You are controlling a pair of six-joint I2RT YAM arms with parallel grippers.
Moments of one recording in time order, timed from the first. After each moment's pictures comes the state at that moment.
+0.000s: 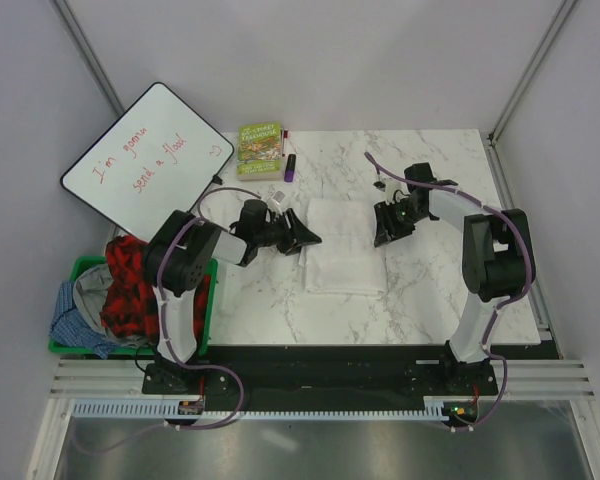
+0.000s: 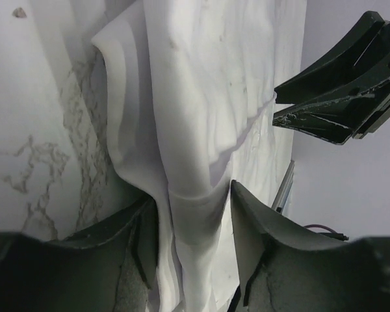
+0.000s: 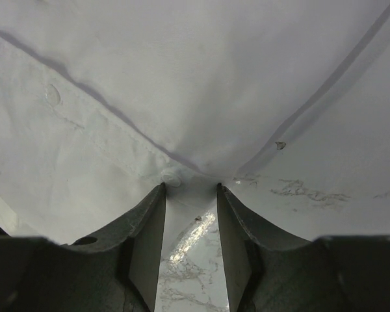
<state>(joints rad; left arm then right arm) -0.43 2.02 0.86 0.66 0.64 -0.94 0.14 1.90 1.27 -0.62 -0.49 -0.21</state>
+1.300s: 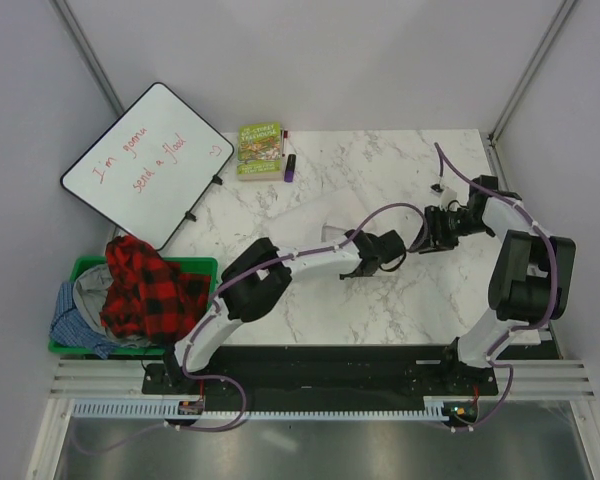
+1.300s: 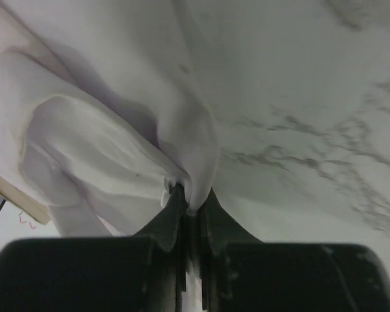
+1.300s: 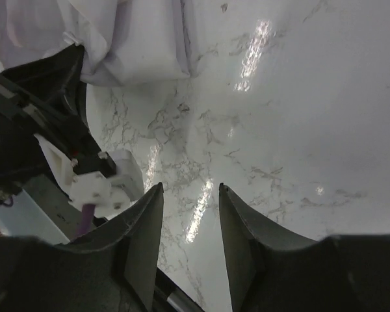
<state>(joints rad) -1.04 2.30 1.81 -0.80 -0.43 0.52 -0.19 1.71 1.16 -0.81 -0.73 -0.29</state>
